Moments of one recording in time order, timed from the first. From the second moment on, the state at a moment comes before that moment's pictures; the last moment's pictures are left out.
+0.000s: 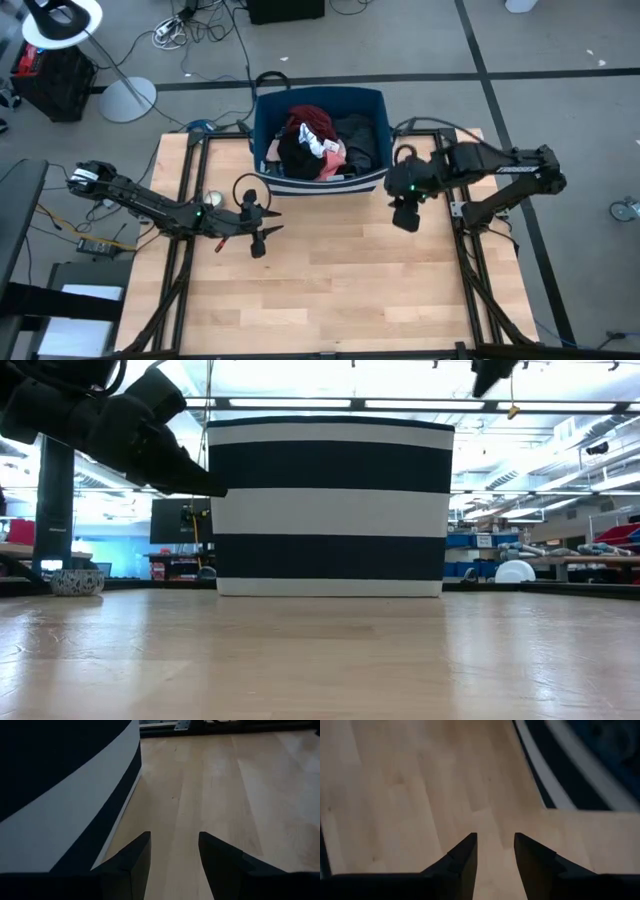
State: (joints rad) left arm -0.26 1.07 0.32 0.35 -0.47 -0.09; right arm 0.11 1.32 1.53 -1.34 0.16 0.36
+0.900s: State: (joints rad) left arm -0.23 0.80 0.32 0.15 -0.40 -0.05; right arm 0.25 0.79 0.71 -0.71 0.22 0.48
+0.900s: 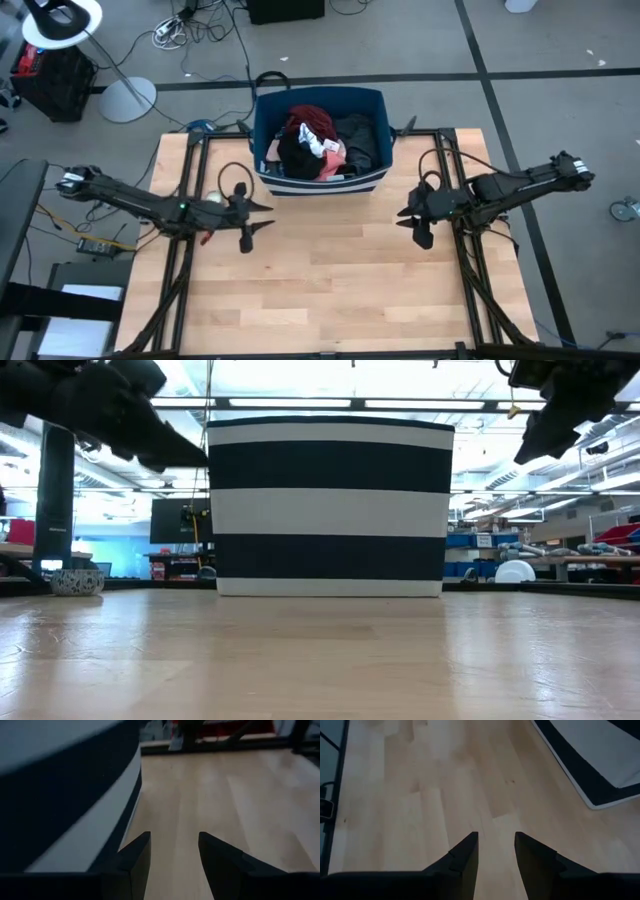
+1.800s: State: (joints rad) left arm -0.12 0.20 0.01 0.19 -0.20 -0.04; right arm 0.25 0.77 0.66 -0.64 0.22 0.48
